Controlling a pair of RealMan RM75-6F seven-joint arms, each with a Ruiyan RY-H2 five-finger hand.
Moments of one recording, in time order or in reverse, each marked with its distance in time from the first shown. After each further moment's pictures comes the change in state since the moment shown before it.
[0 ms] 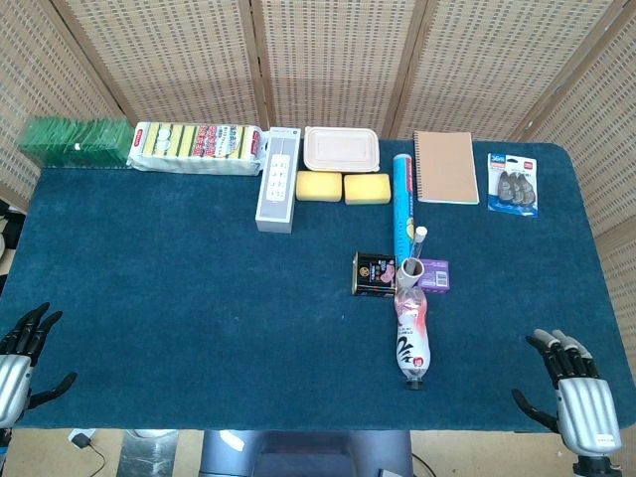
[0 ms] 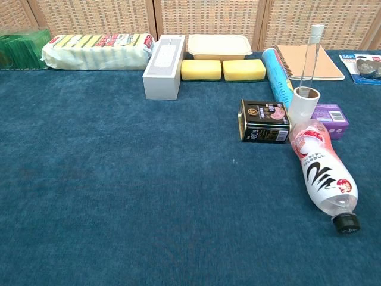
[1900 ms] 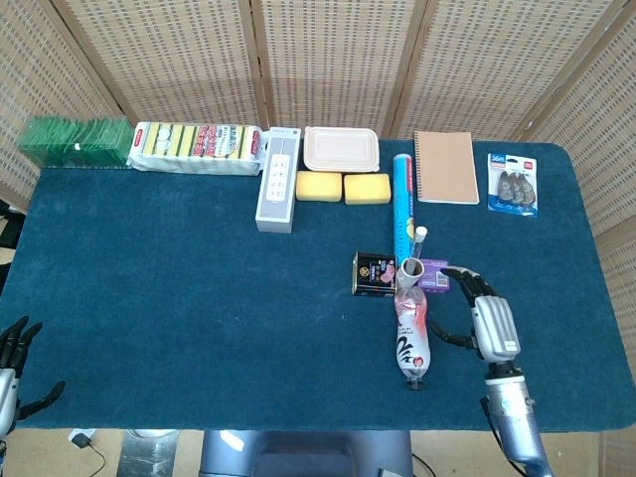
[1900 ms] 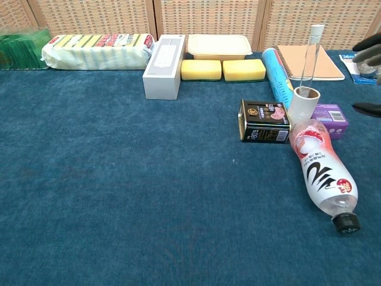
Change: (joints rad) left arm 0.068 -0.101 -0.020 0.130 -0.066 0.020 -0.071; right arm 0.317 -0.213 0.252 -0.077 0.245 -0.366 0.098
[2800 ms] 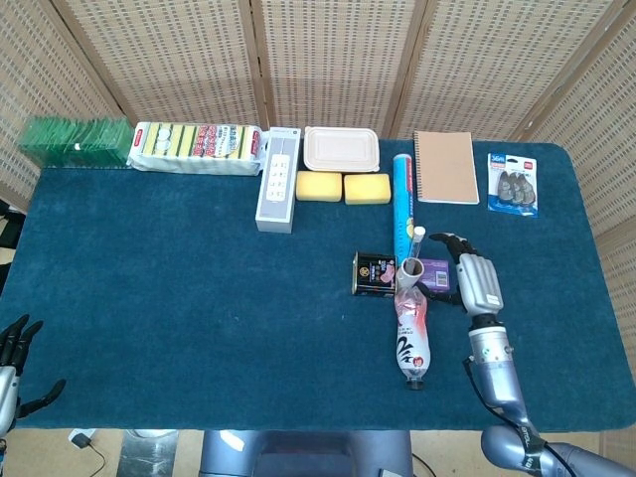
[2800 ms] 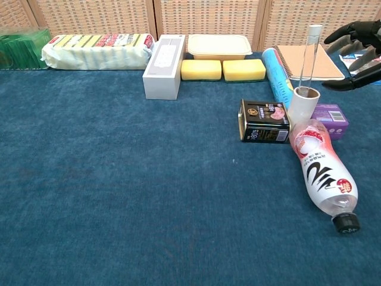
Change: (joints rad) left arm -0.005 0.010 -0.008 -0.020 -0.005 -0.018 0.012; right arm 0.181 -0.032 0.123 0.075 0.277 -0.154 -0.111
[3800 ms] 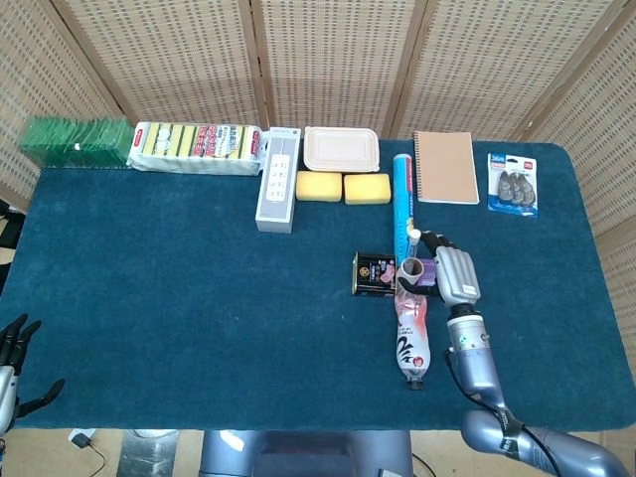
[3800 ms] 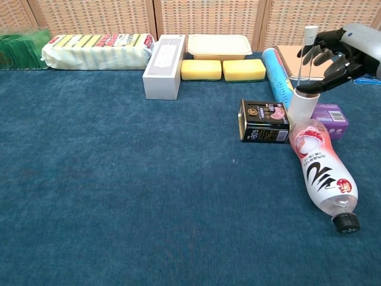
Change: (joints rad) left arm 0.003 0.007 -0.003 -0.010 0.000 0.002 -0.004; right arm 0.103 -0.074 0.003 0.032 0.105 -0.021 -0.106
